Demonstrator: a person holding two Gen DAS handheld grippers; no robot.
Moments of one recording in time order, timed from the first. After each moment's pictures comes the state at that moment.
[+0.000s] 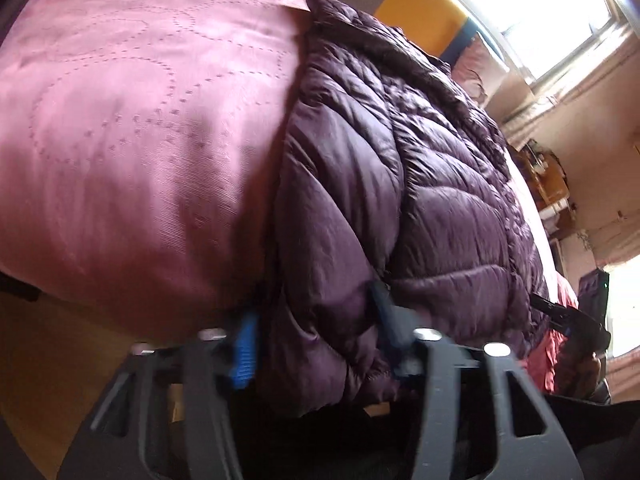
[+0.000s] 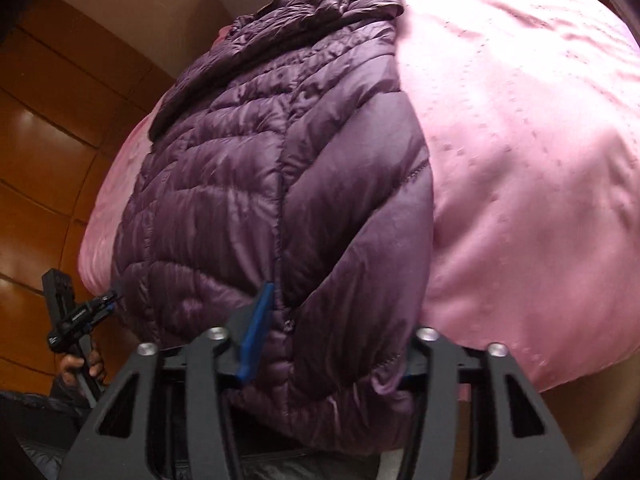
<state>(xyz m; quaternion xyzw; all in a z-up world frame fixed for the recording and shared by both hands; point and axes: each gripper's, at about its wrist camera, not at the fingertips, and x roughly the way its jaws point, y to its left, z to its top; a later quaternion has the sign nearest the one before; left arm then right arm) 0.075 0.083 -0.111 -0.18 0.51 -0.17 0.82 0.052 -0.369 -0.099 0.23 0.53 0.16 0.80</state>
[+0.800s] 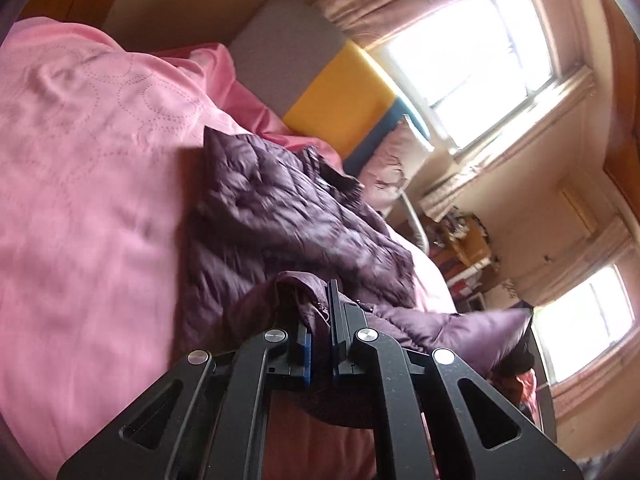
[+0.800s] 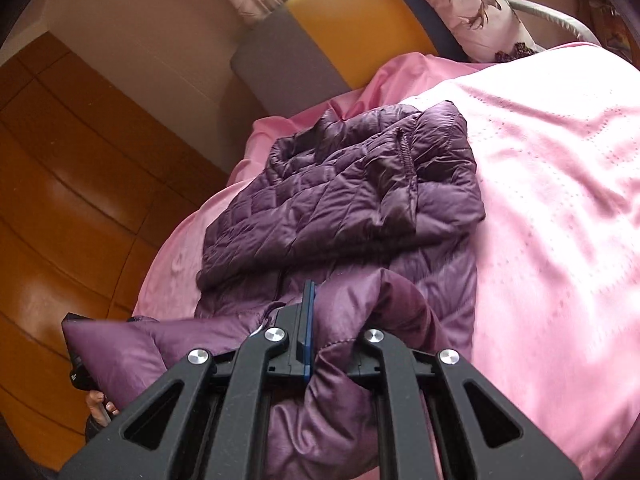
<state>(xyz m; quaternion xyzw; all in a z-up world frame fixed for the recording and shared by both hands) 0.223 0.084 -0.002 -0.28 0.38 -0.26 0.84 0.222 -0.396 -0.018 0.31 0.42 0.15 0.84</state>
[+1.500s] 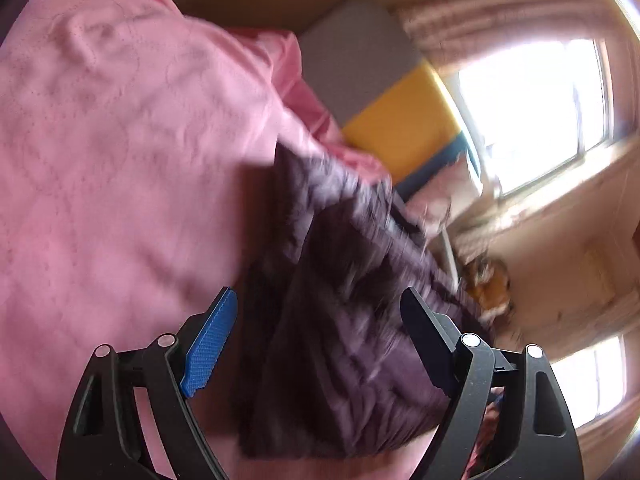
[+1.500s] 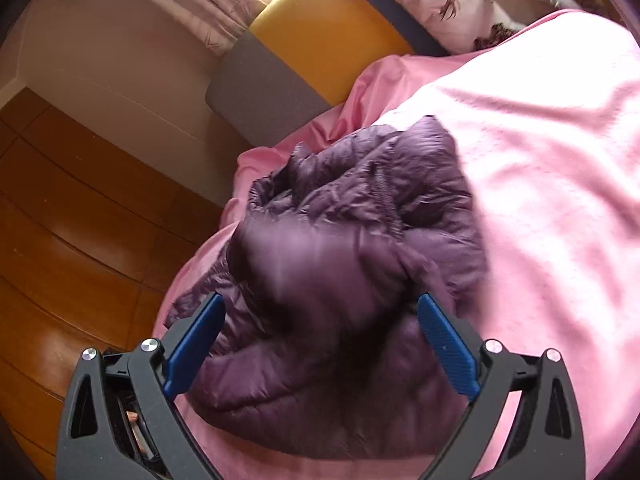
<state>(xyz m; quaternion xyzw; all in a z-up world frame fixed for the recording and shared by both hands) 0.285 0.114 -0.049 -0.34 0.42 -0.20 0.82 0.231 -0.438 -0.040 0.37 0.38 0.13 0.83</state>
